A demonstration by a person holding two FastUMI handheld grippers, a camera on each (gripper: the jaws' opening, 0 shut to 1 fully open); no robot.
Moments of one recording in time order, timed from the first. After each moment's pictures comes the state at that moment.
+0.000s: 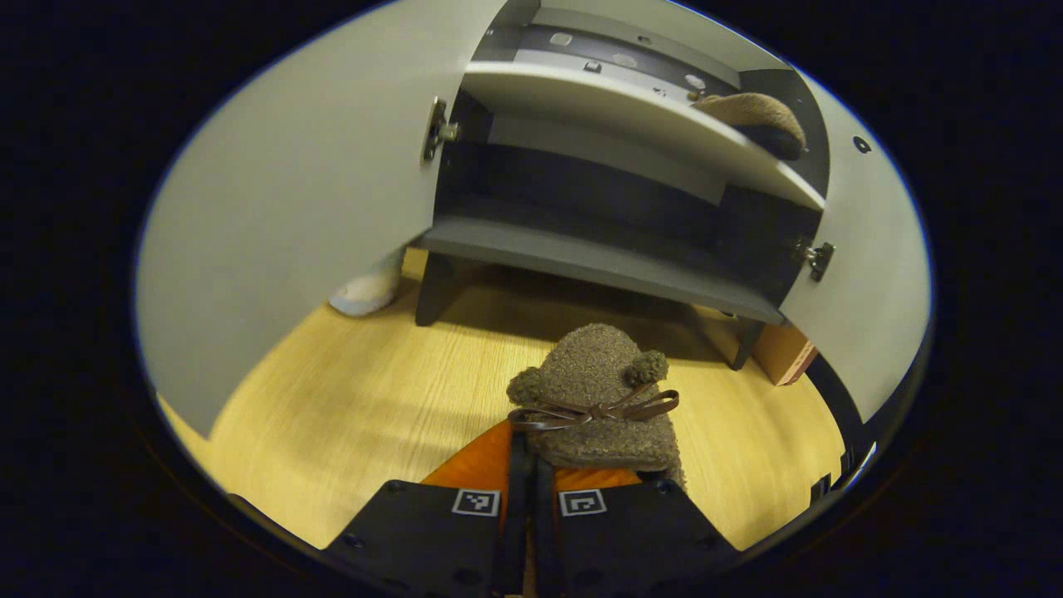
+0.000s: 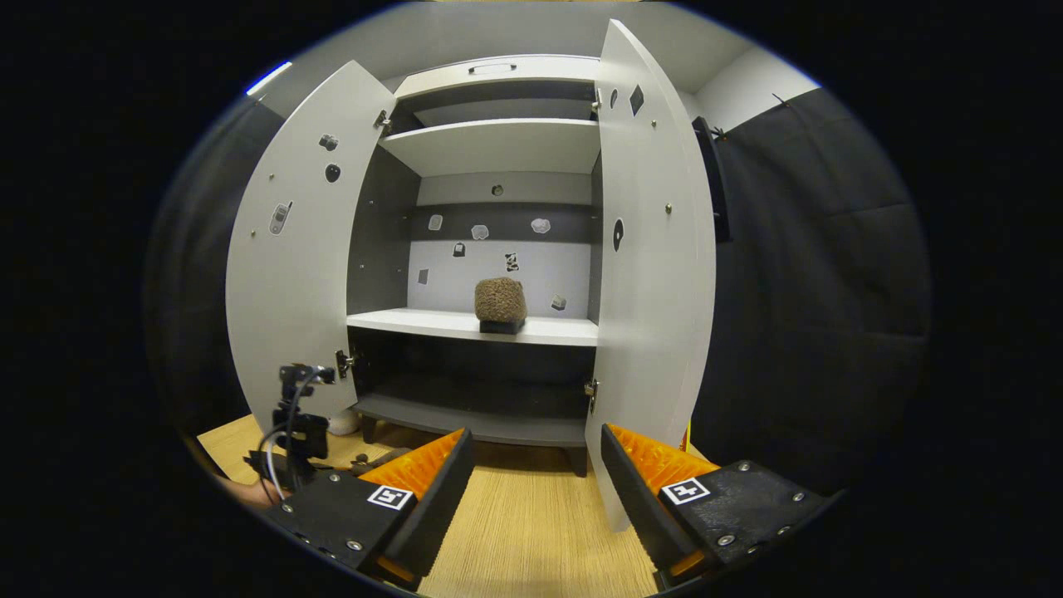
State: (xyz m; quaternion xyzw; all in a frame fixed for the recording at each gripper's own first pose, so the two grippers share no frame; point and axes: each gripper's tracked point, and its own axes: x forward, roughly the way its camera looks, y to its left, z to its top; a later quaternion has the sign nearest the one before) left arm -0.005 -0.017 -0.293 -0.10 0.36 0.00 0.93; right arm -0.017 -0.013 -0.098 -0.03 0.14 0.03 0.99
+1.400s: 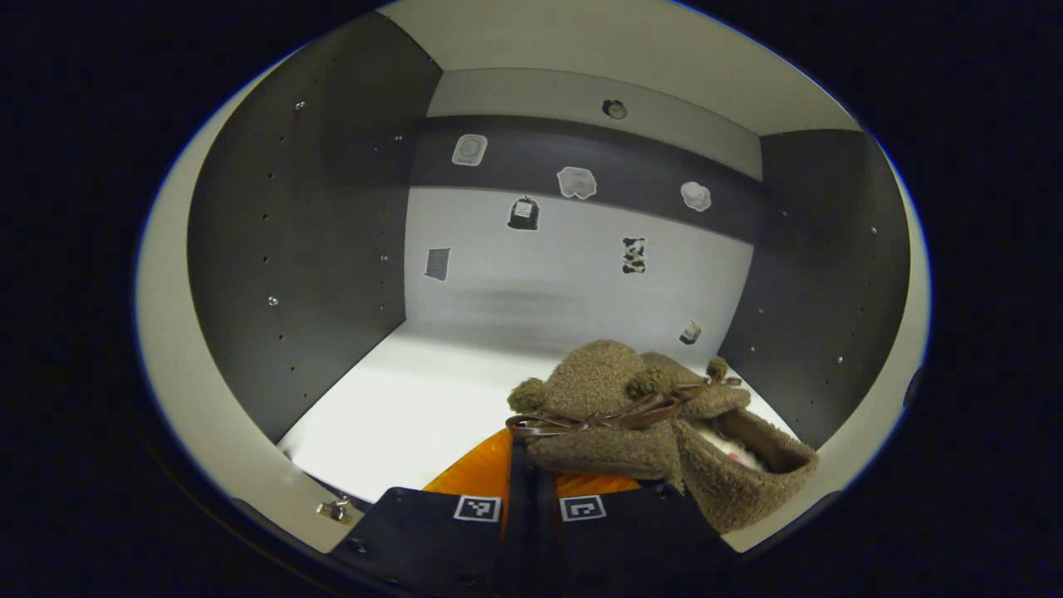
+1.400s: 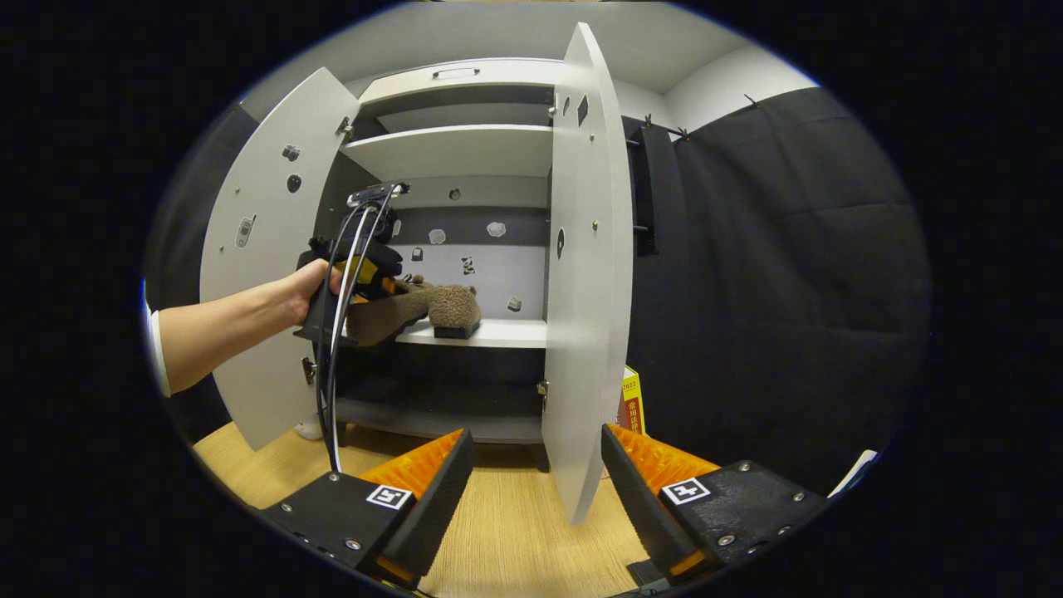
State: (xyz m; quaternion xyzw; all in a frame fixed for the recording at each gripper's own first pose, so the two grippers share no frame) left arm 0.359 -0.049 -0.071 -0.07 0.28 0.01 0.96; right arm -0.040 -0.052 -0.075 -0.03 0.15 -0.05 0.99
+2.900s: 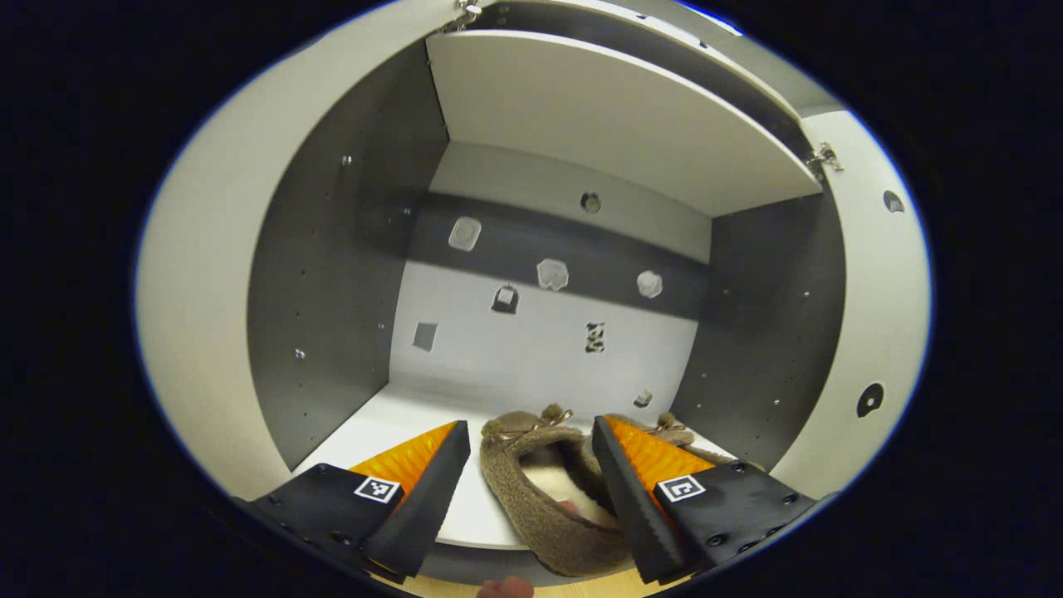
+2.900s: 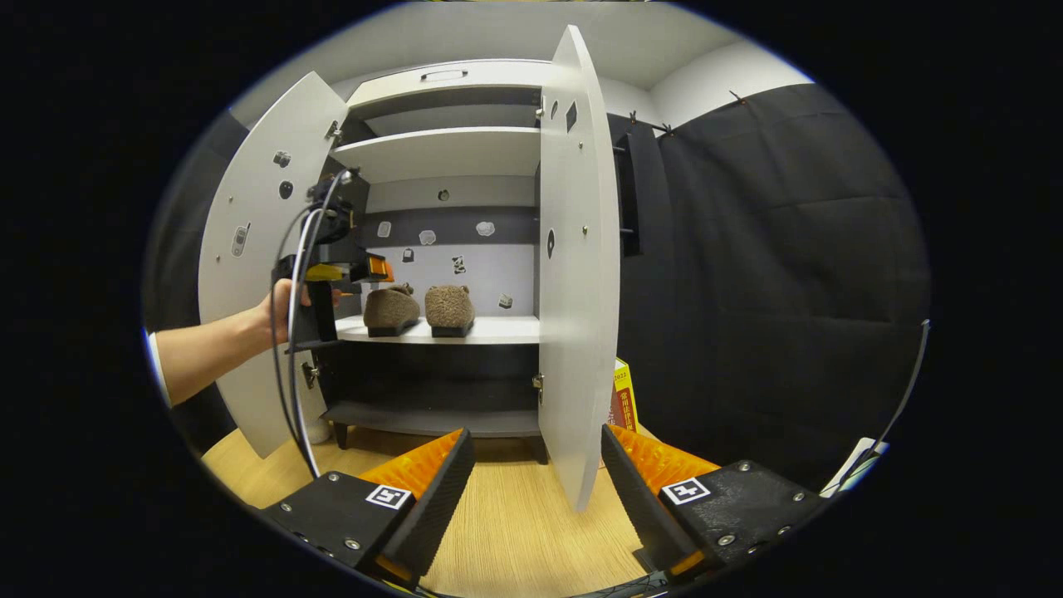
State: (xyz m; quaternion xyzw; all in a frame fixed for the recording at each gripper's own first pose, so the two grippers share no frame) left arm 0.322 -0.043 0.013 -0.12 0.10 -0.08 0.98; right arm -0.054 -0.049 -0.065 -0.02 0.15 -0.08 0.98
